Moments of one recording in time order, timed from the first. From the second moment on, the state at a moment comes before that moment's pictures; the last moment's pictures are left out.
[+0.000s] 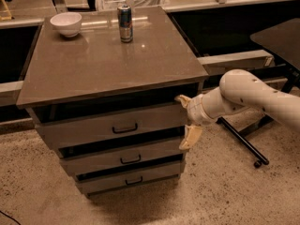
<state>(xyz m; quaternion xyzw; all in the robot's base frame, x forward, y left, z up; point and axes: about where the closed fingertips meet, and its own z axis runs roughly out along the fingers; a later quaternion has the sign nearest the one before) 0.578 -0.103 0.673 -0.70 0.63 0.11 0.31</state>
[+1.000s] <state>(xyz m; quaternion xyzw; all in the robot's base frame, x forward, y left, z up) 0.624 -0.114 0.660 -0.71 0.64 0.07 0.28</state>
